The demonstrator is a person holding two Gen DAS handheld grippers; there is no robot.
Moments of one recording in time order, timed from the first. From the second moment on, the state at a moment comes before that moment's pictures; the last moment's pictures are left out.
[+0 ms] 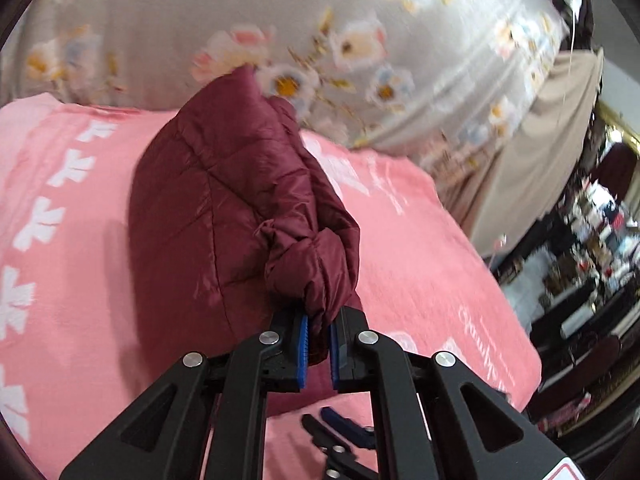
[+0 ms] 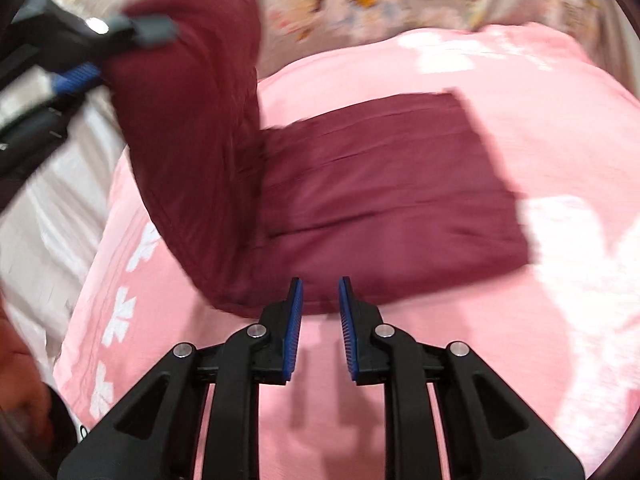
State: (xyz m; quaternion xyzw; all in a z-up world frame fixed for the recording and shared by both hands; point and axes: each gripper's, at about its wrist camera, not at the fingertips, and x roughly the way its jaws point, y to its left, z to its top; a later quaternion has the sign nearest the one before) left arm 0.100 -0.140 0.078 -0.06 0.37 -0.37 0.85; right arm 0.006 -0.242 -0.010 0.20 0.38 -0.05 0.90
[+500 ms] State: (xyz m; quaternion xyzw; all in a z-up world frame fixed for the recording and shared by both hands) left arm 0.077 -0.135 0.029 -0.07 0.42 -0.38 0.82; right arm -0.028 -0.315 0.030 0.23 0.30 -0.12 0.92
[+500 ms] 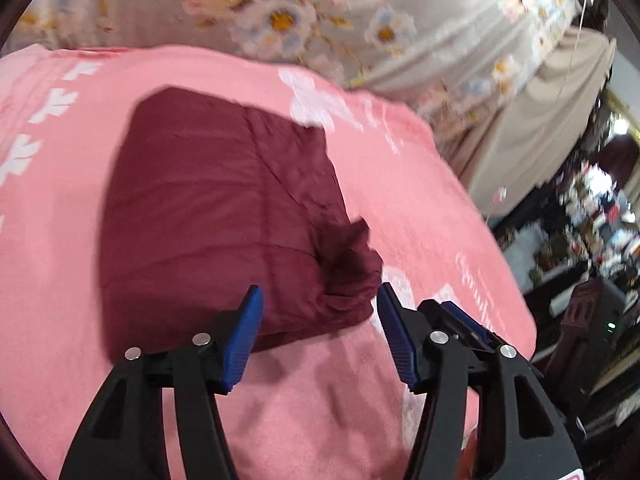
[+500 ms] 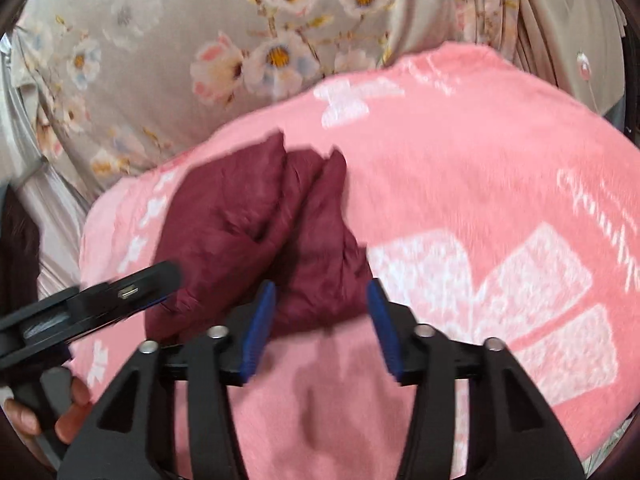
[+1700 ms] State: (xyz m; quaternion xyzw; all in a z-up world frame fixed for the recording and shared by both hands) left arm 0.130 -0.151 -0.024 0.04 0.44 -0.21 0.87; right arm 0.025 -0.327 -0.038 0.21 0.39 -0.13 0.89
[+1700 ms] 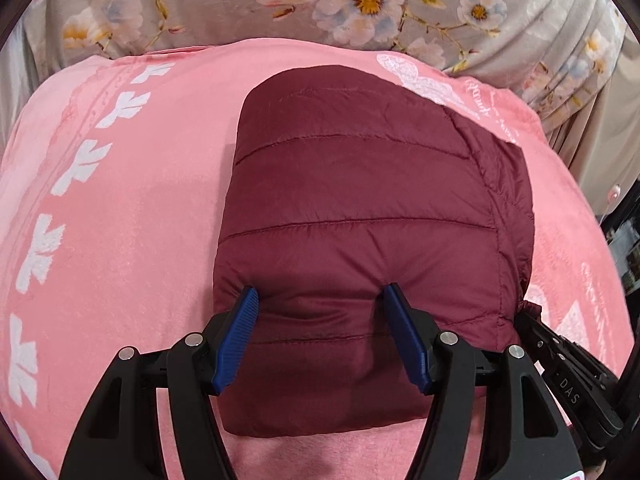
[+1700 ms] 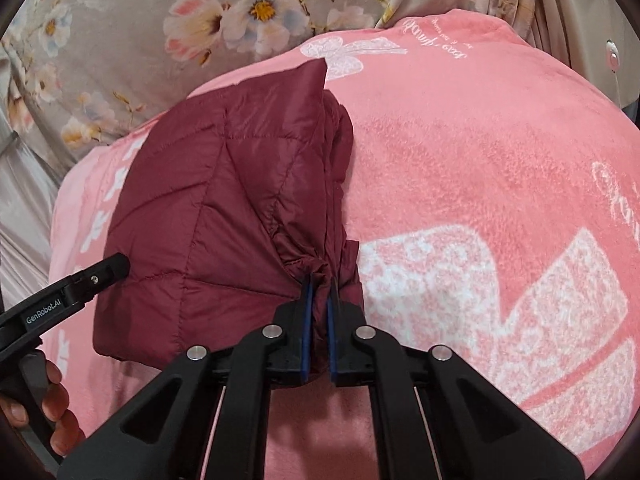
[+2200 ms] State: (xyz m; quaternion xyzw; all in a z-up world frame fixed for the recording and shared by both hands) left arm 0.131 -0.170 -0.051 0.10 0.43 -0.18 0.88; right arm 0.040 -0.313 -0.069 0.16 0.40 -0.14 0.89
